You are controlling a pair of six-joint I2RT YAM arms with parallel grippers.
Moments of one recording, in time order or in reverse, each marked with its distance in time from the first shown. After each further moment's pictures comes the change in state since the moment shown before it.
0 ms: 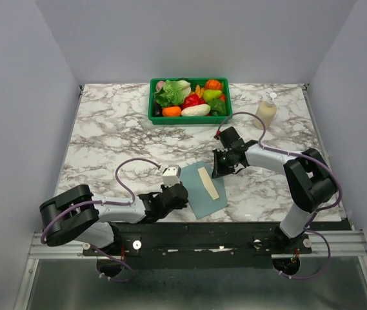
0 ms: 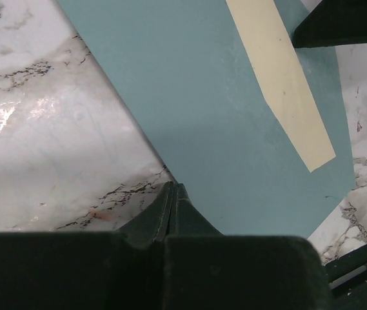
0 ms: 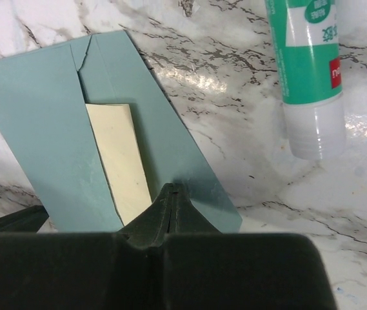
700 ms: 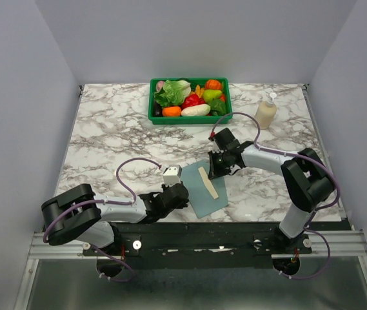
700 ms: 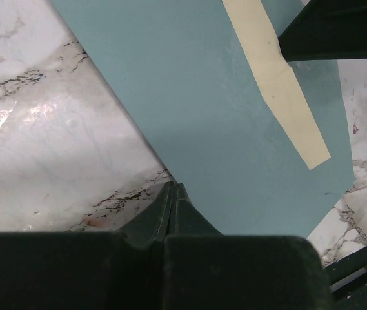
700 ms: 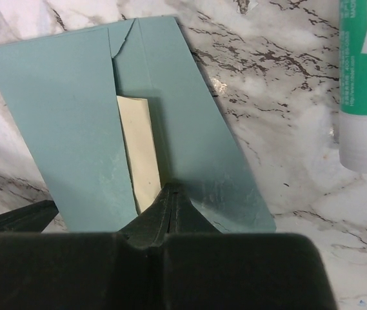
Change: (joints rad) left arm 0.001 0.023 0.001 0.040 0.003 0.018; right arm 0.049 0.015 0.017 0.007 -0.002 -0.018
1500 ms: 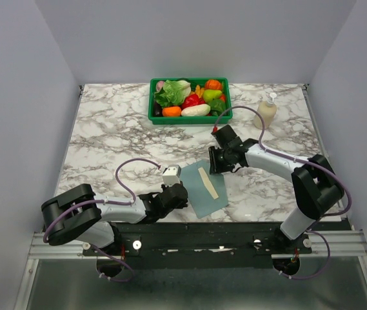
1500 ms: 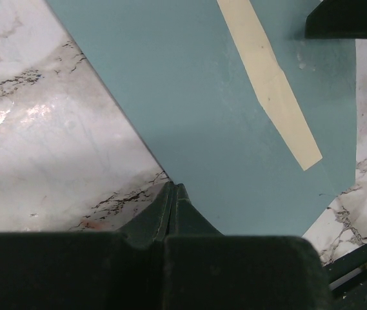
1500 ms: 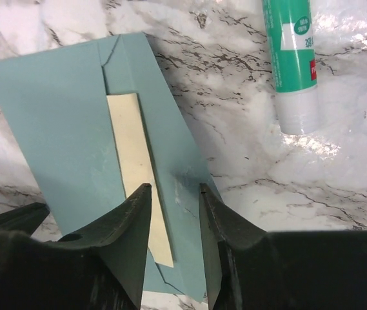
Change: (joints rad) left arm 0.000 -0.001 -0.015 0.019 0.007 -0.006; right arm 0.024 -0.081 0.028 -0.085 0.170 -0.014
